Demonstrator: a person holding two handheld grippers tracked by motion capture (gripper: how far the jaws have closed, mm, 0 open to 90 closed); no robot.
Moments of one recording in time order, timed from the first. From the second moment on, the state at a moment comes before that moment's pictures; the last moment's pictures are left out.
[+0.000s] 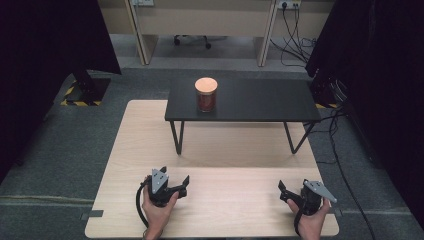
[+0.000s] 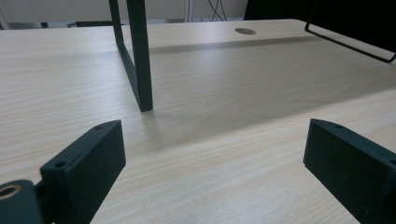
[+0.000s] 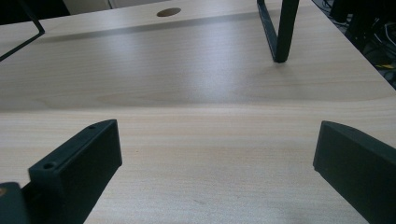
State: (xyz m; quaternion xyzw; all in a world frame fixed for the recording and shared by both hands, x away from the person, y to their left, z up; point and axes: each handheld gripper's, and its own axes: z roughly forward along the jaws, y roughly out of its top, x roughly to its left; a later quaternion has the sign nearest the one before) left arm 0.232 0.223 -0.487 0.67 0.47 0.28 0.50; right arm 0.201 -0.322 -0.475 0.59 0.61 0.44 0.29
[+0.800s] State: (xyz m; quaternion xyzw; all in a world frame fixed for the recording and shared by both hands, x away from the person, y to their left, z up) left arm 0.239 0.226 -0.486 0.68 0.48 0.26 0.49; right arm 0.201 -0.322 -0.475 0.59 0.60 0.44 0.29
